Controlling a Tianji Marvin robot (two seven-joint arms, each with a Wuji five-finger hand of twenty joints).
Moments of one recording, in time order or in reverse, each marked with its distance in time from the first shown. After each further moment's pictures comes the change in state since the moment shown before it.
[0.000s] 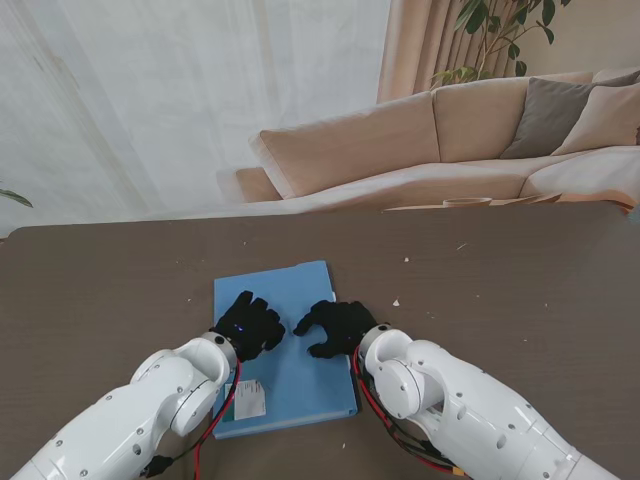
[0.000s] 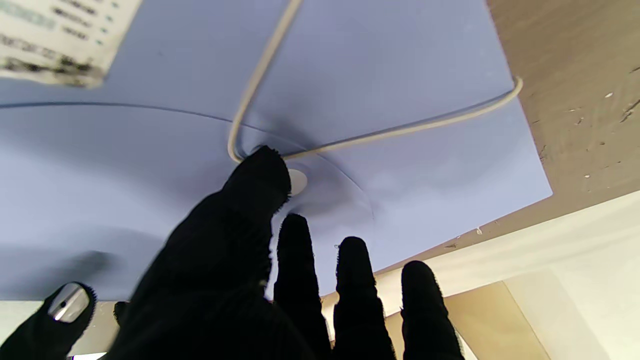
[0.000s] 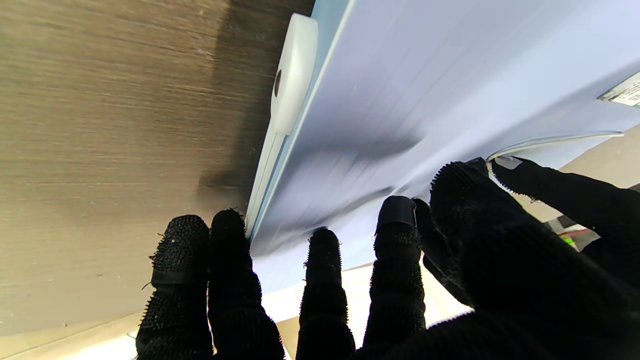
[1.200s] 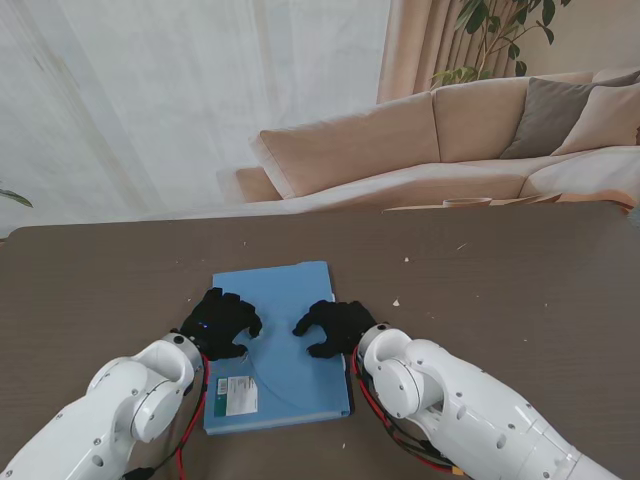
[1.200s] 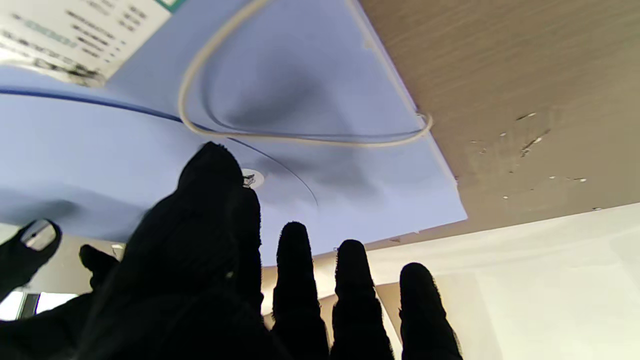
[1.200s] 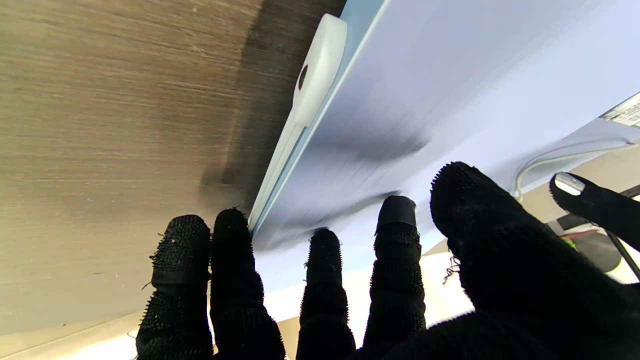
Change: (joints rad) left arm 0.192 -0.019 -0.283 -0.092 -0.054 -0.101 0.044; right arm 0.001 0.001 -0.001 -0.011 -0.003 0.009 0.014; left_hand -0.134 0.049 -0.129 -0.001 -0.087 0.047 -0.221 -0.131 -0.060 0.015 -0.018 -0.011 0.000 0.002 -0.092 0.000 -0.003 0.001 -0.045 0.000; right_hand 0.000 0.000 0.000 0.000 0.000 0.000 0.000 0.000 -0.001 -0.003 -0.011 -0.001 0.000 -0.019 0.006 -0.003 0.000 0.000 0.000 0.000
